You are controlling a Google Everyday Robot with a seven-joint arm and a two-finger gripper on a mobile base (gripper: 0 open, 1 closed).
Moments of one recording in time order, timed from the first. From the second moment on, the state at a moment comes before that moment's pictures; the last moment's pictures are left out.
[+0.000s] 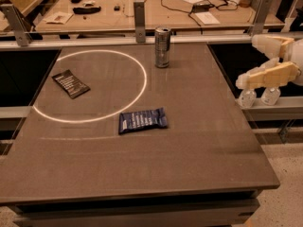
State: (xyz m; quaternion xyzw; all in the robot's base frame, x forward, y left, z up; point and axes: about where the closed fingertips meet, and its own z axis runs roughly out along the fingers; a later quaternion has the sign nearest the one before) arm 0.525 -0.218 0.987 -0.40 0.67 0.29 0.55
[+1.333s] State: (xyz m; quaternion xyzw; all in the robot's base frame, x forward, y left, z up) arm 0.671 -0.233 0.921 -0.41 0.68 0.27 0.54
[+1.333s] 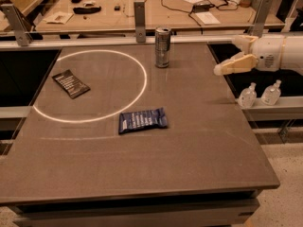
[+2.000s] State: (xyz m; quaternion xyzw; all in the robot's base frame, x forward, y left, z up) arm 0.730 -0.197 0.893 -0.32 0.72 0.23 0.56
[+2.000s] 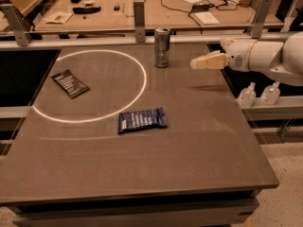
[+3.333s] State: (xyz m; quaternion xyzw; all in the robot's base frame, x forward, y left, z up) arm 0.775 -0.143 0.861 -0.30 0.75 0.25 0.53
